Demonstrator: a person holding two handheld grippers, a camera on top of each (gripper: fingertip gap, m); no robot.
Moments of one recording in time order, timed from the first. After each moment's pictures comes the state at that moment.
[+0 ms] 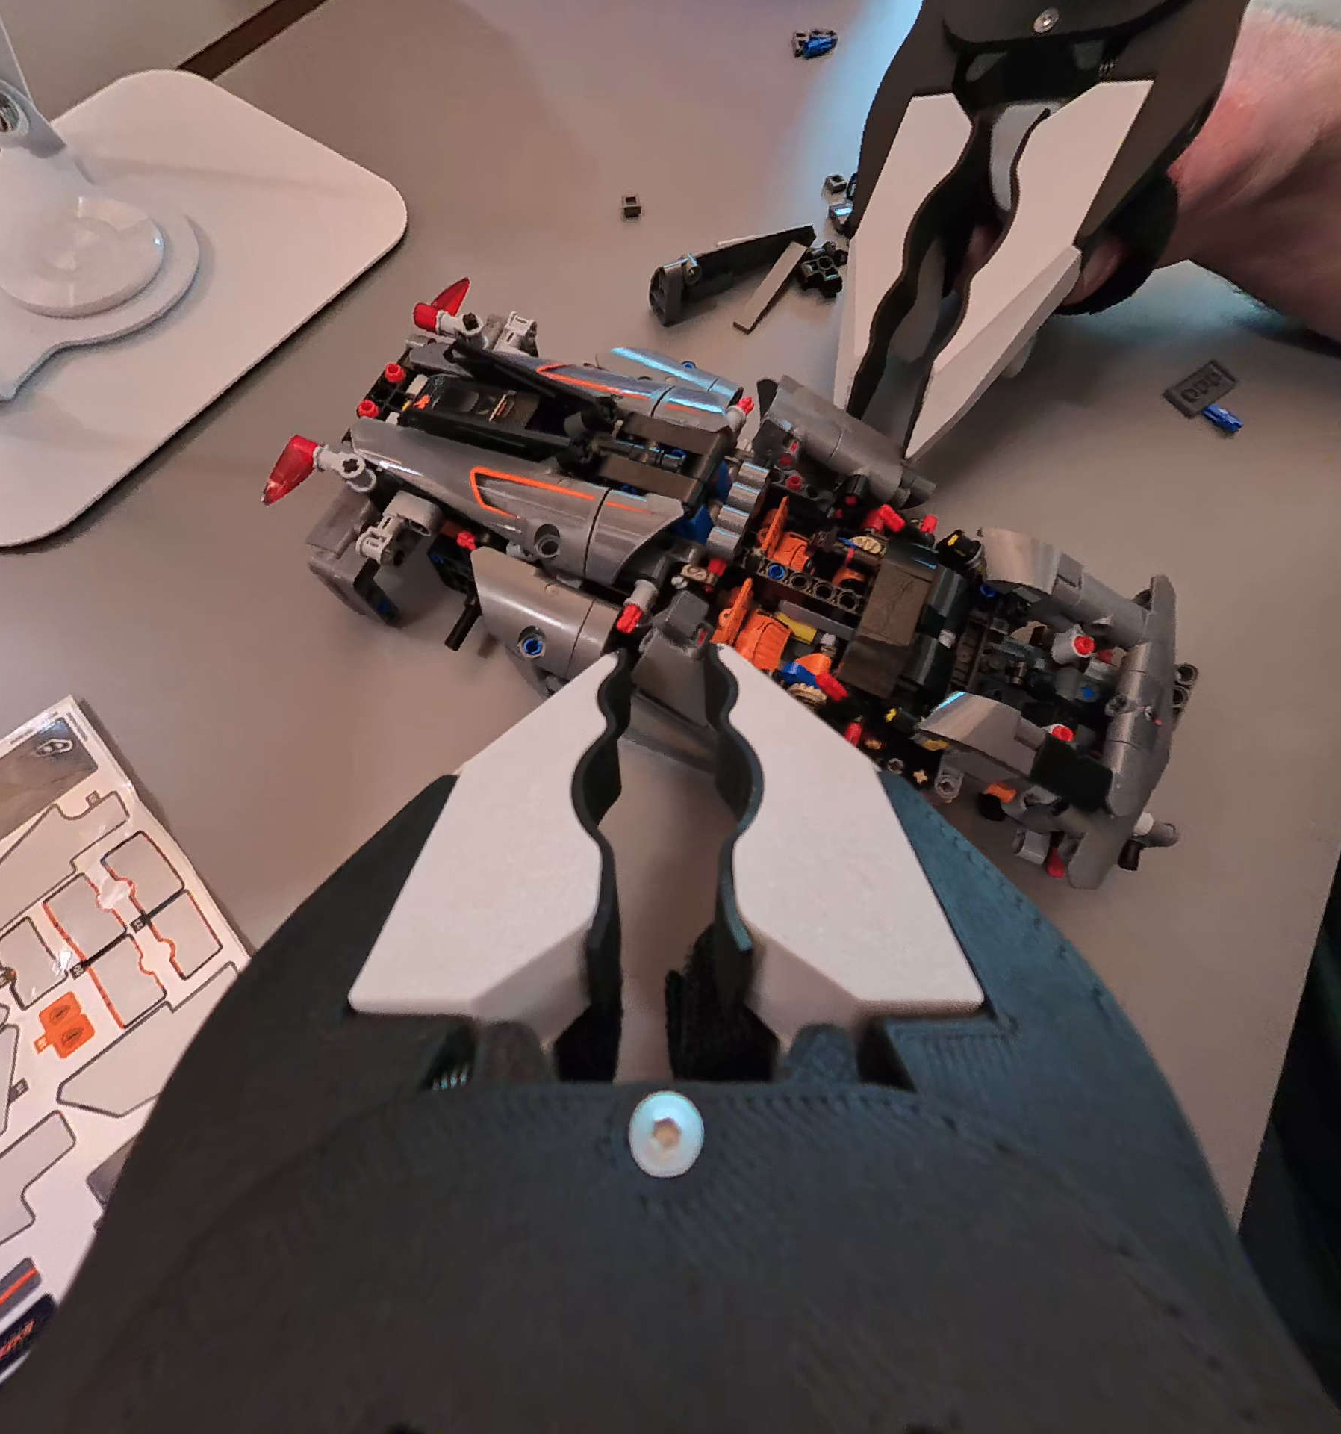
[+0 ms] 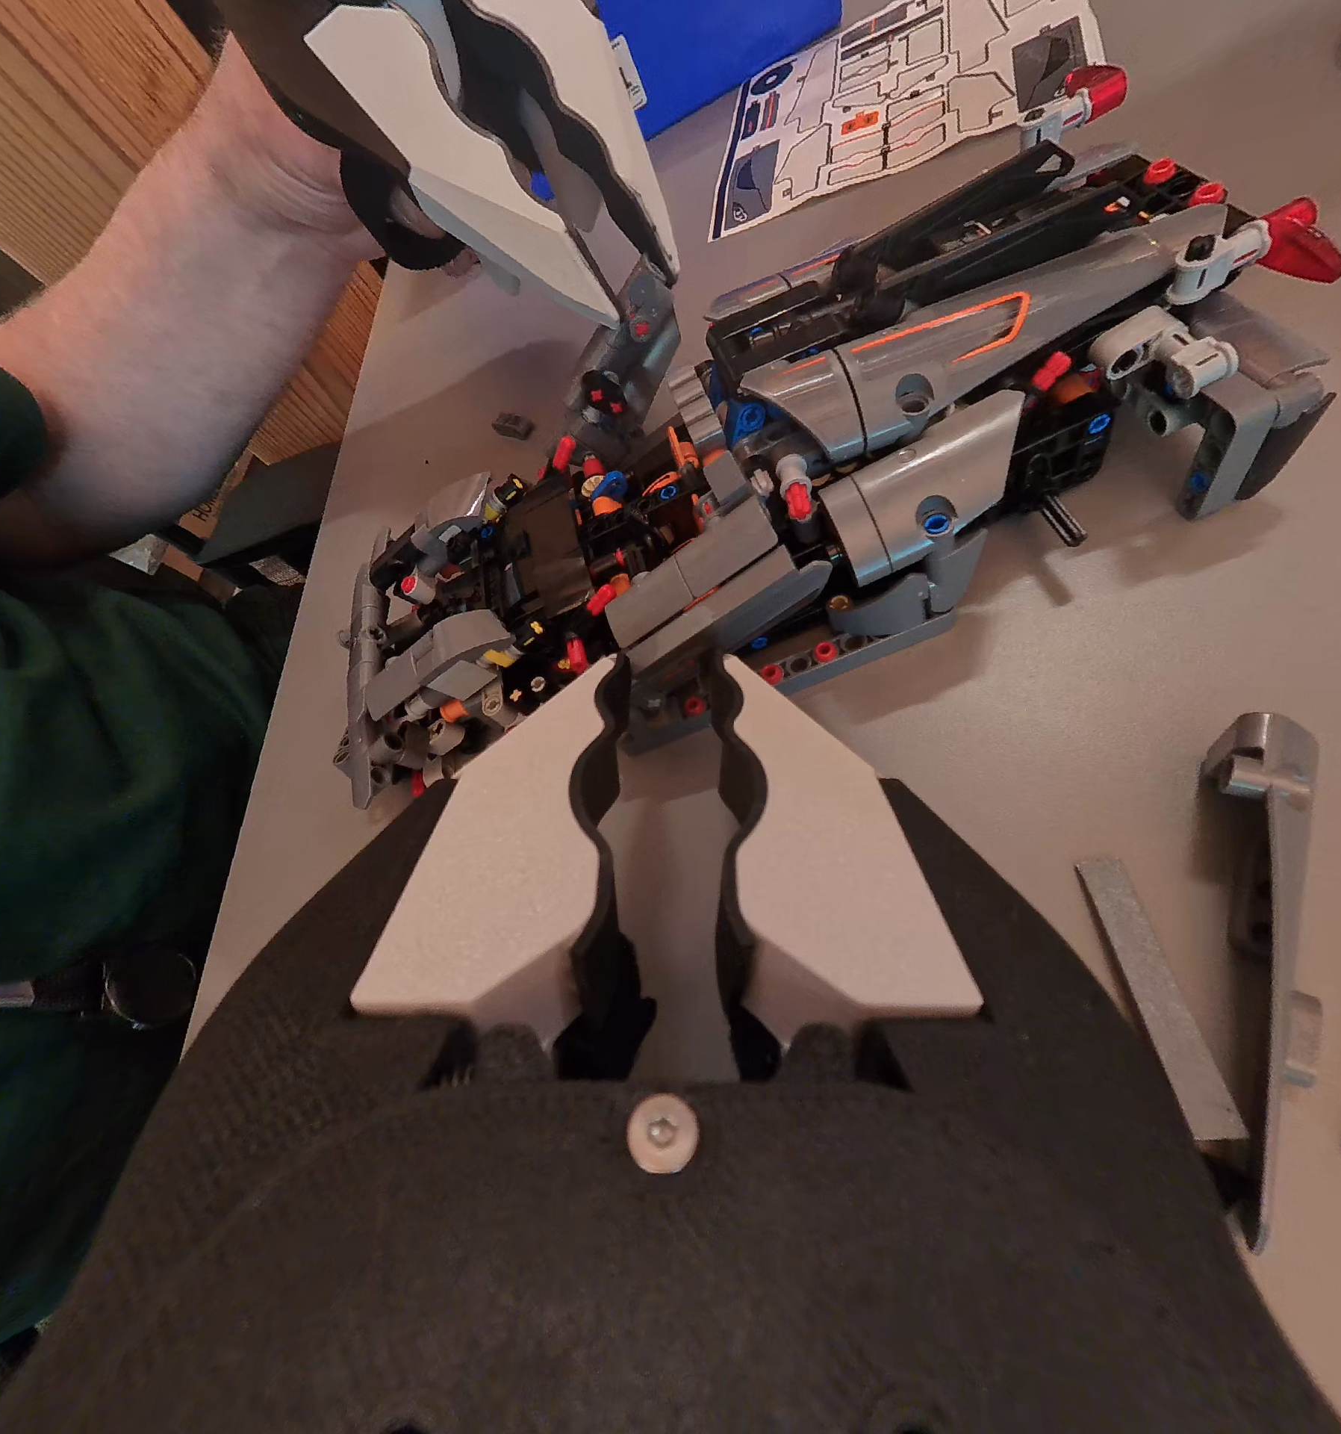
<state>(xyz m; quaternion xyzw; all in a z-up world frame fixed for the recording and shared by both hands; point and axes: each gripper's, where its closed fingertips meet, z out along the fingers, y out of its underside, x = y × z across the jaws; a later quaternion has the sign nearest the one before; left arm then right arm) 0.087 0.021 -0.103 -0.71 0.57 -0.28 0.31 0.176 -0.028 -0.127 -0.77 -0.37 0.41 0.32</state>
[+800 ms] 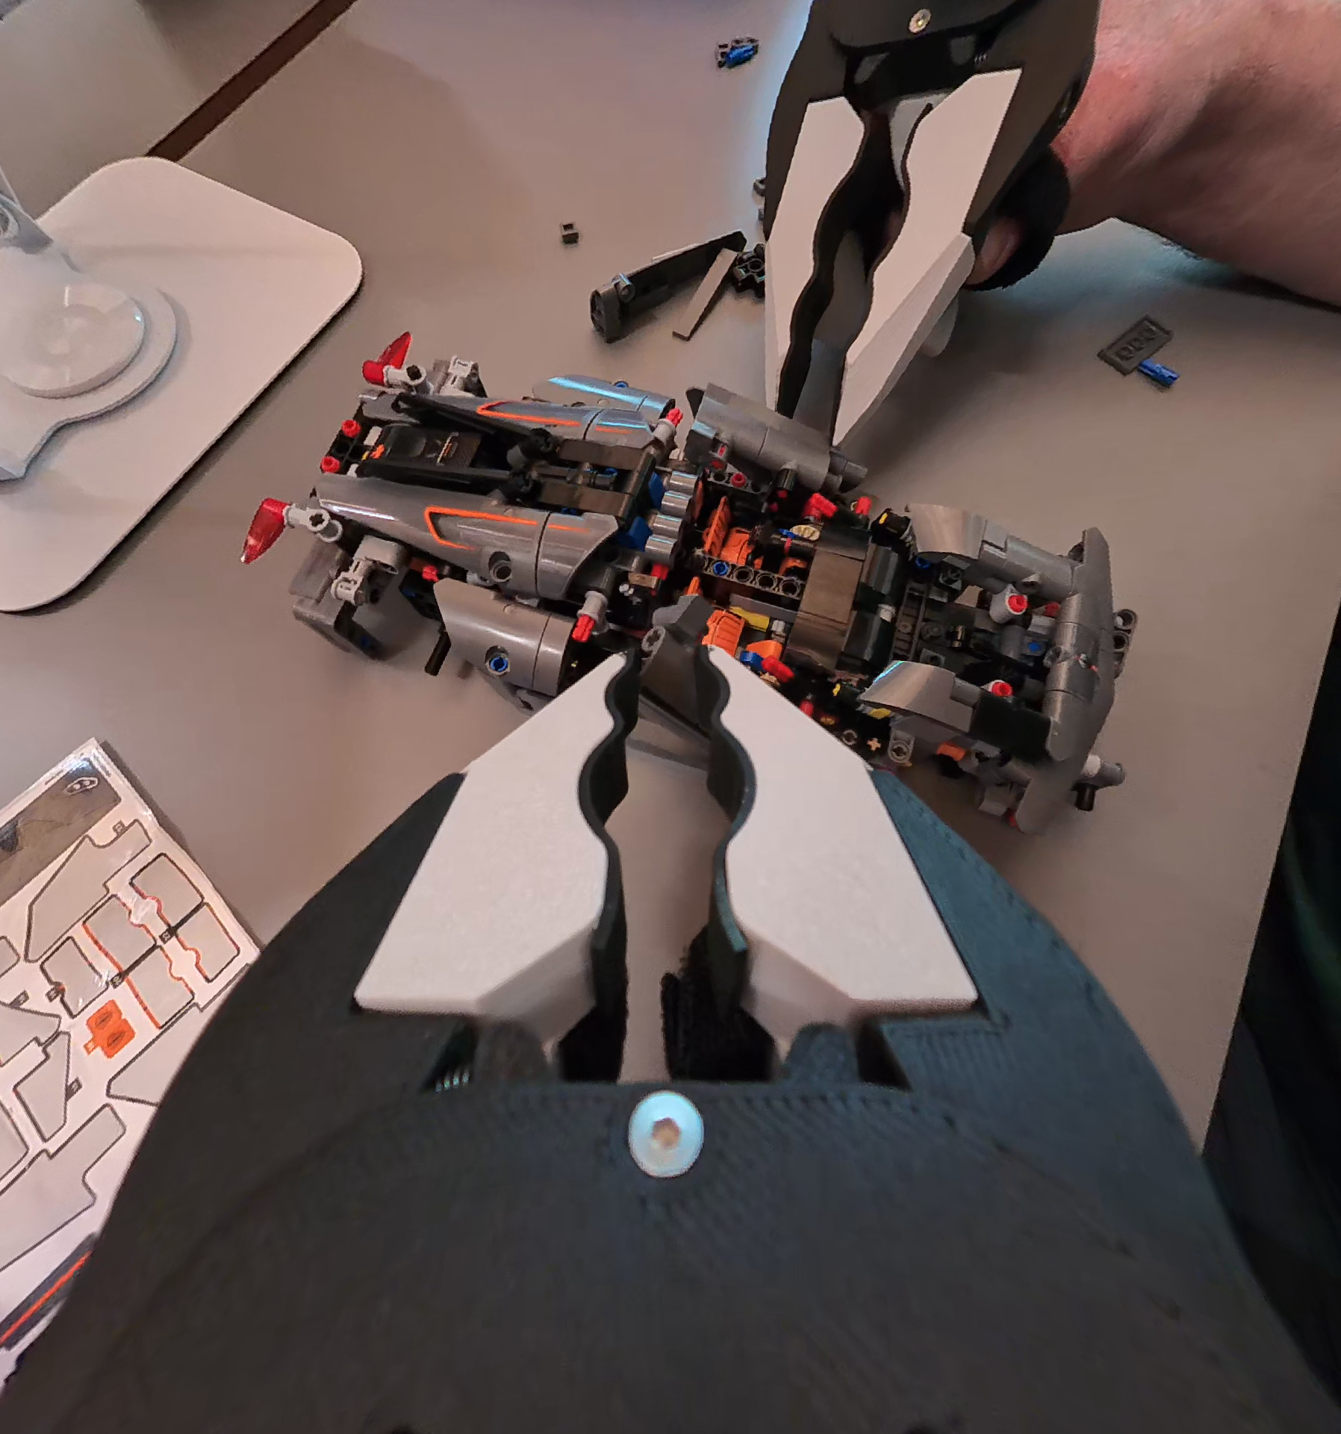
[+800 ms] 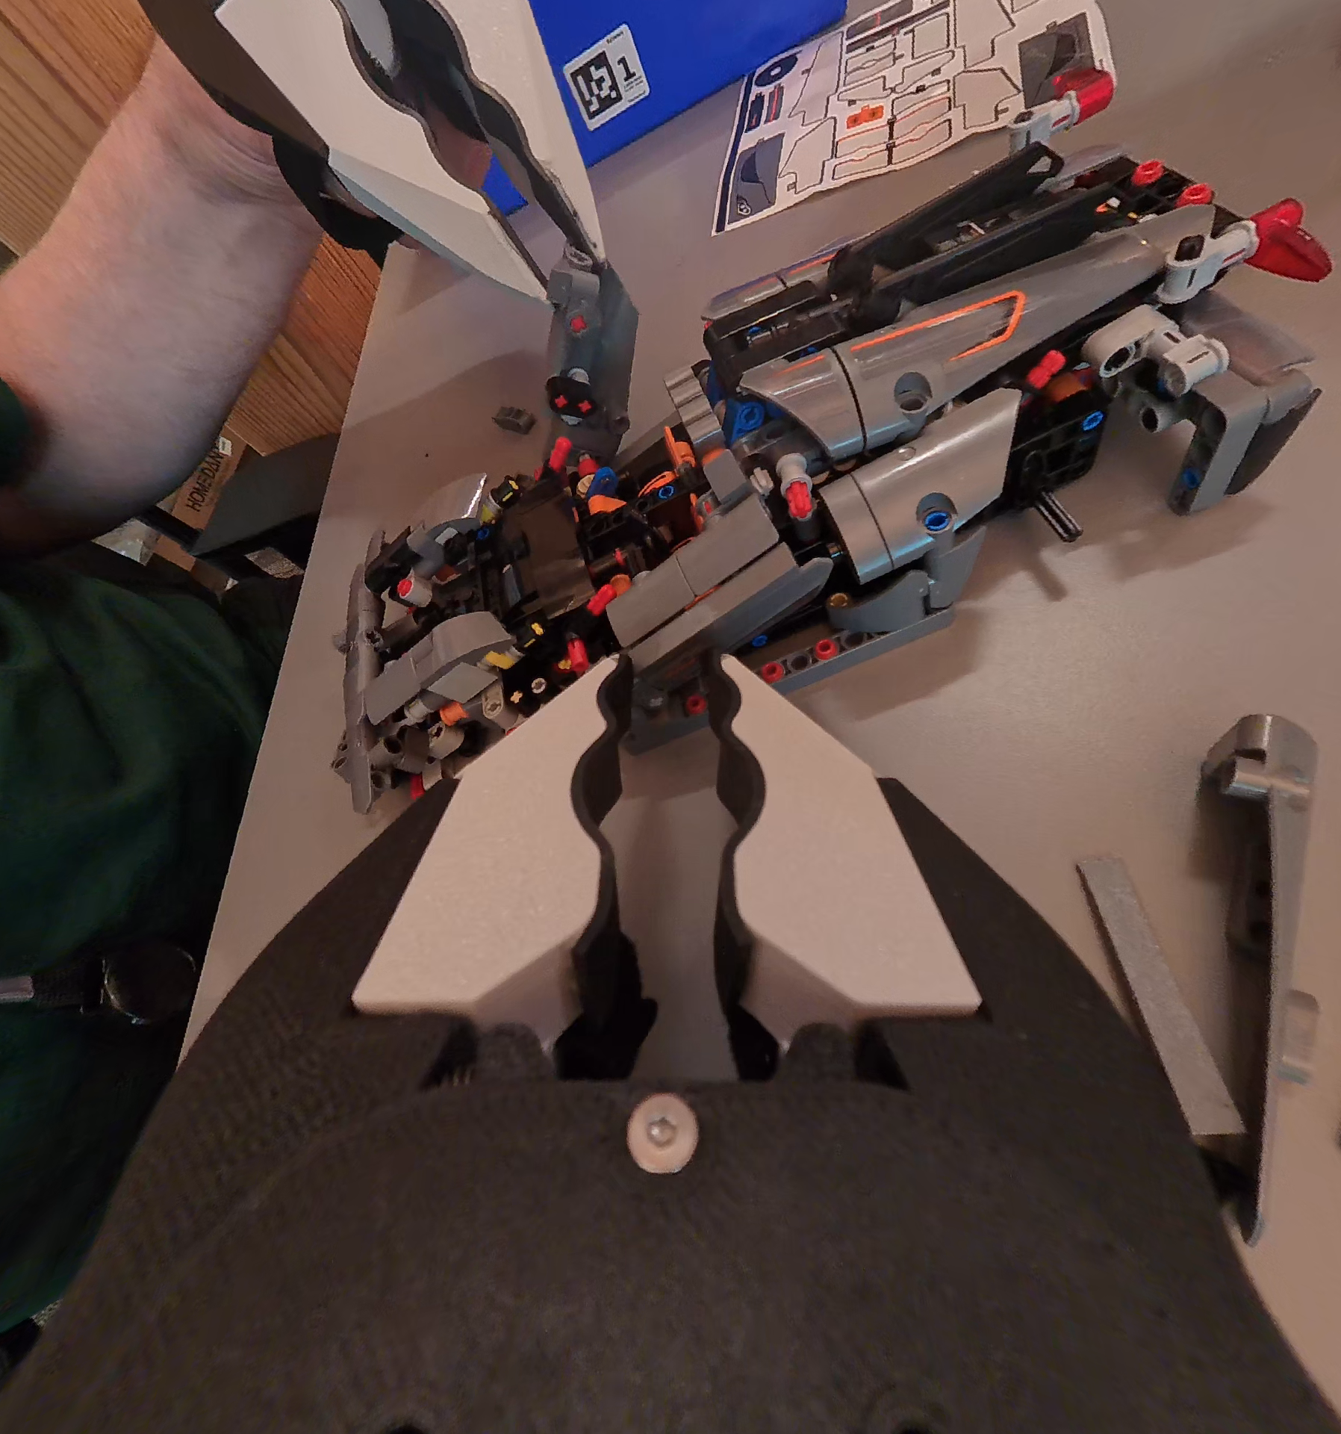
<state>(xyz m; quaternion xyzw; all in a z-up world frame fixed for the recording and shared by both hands) 0.083 0.003 -0.091 -0.68 0.60 -0.27 0.32 0.176 -0.030 -0.127 -0.77 -0.37 0.40 0.32</state>
